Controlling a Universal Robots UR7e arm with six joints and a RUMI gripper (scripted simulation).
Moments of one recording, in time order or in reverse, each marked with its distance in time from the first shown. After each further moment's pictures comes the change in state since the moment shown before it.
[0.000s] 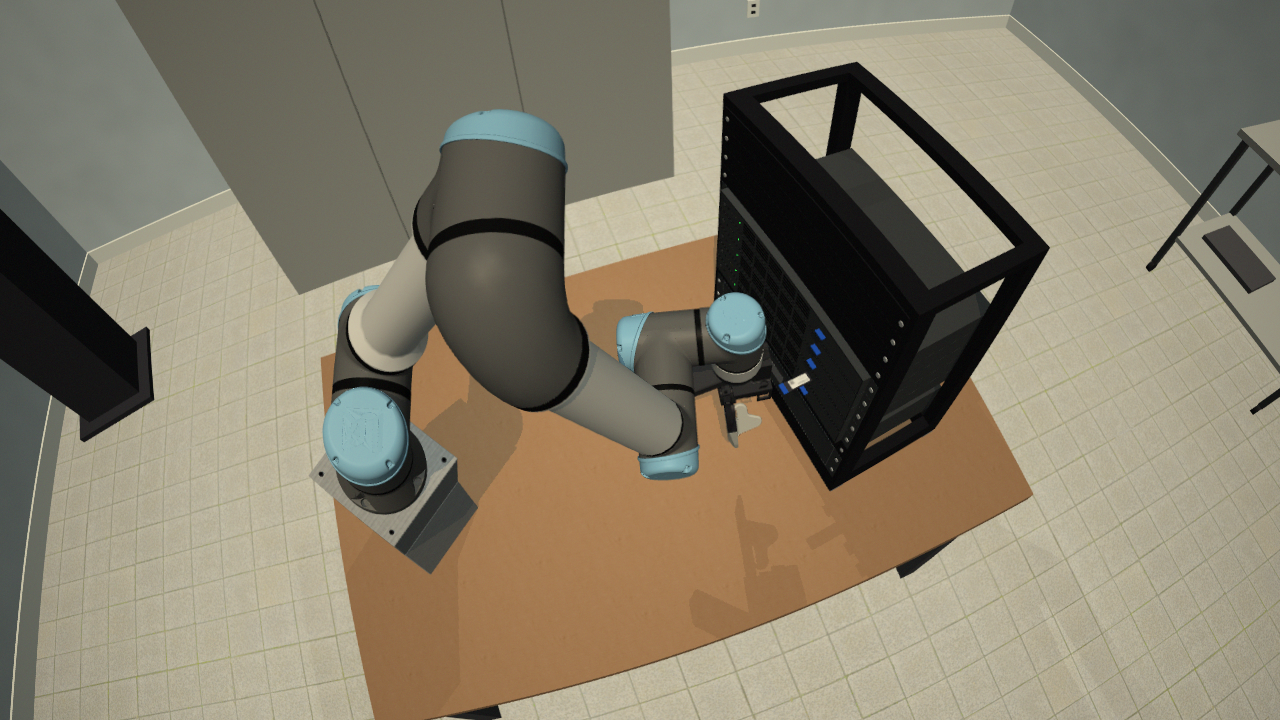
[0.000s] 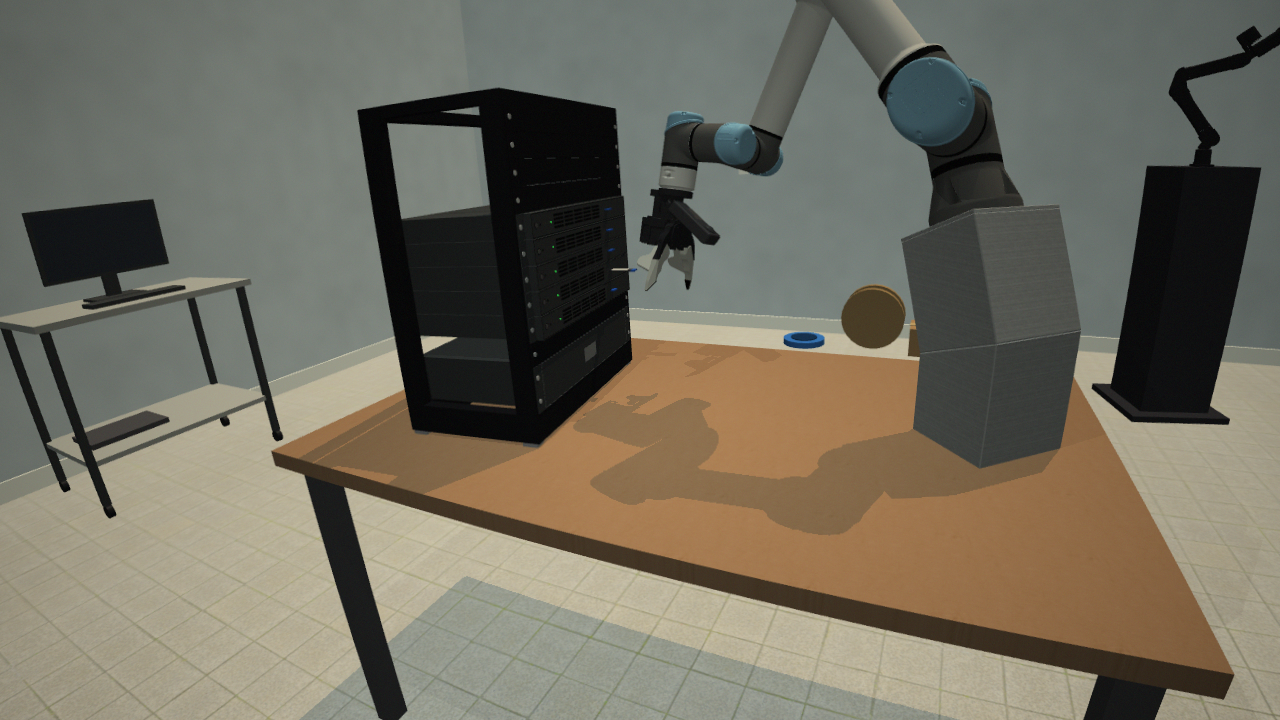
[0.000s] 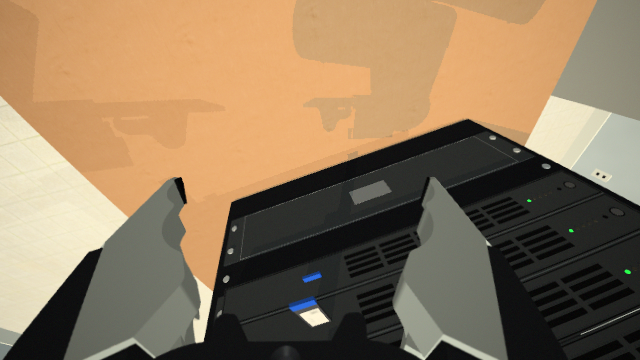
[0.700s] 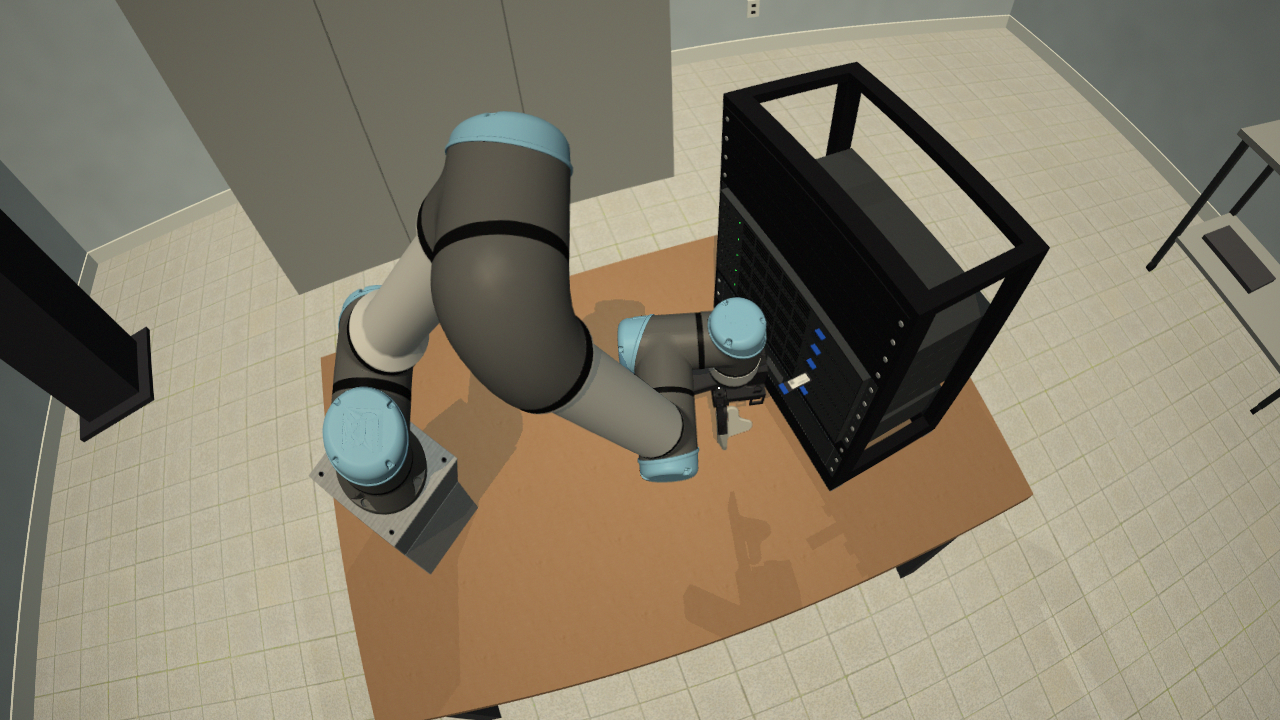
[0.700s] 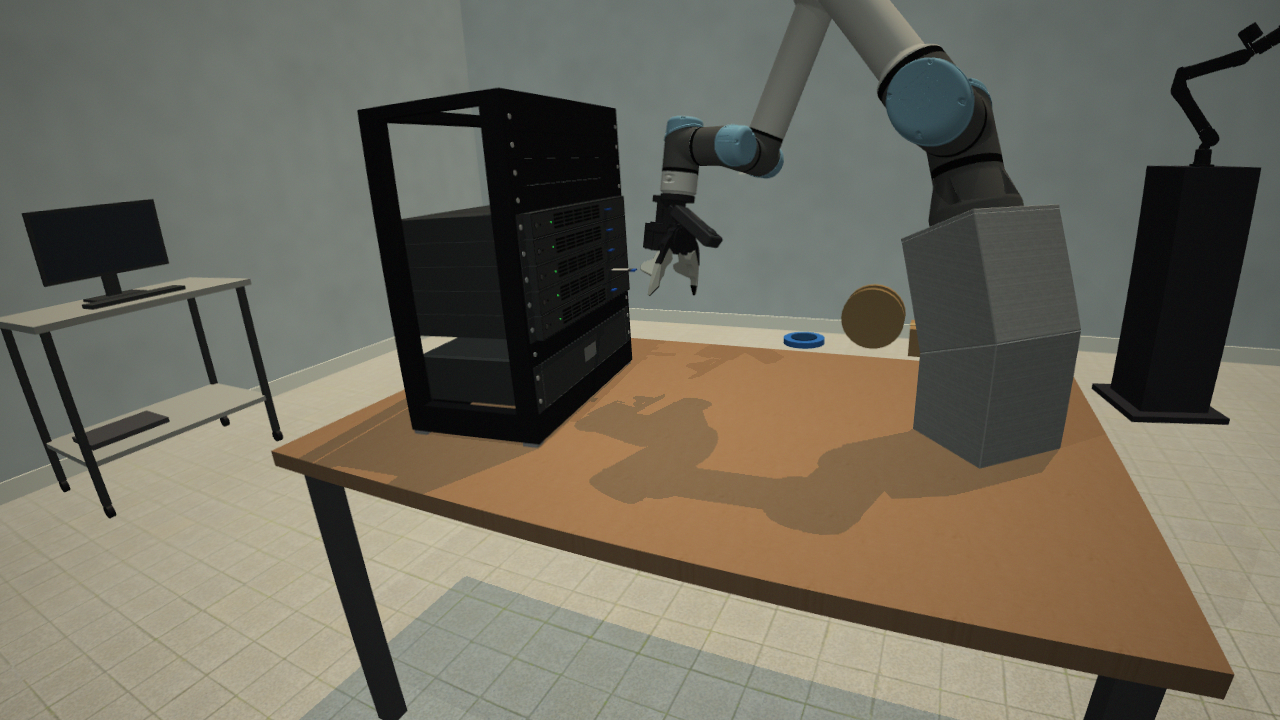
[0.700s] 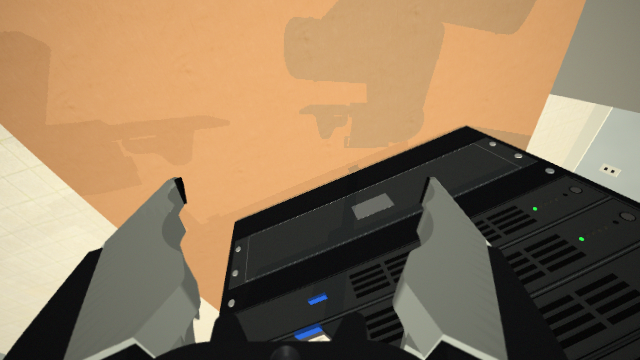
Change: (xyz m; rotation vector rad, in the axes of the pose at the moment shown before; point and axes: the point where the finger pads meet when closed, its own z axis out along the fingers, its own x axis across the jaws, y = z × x) arm 0.002 -0.015 0.008 0.050 0.012 0.054
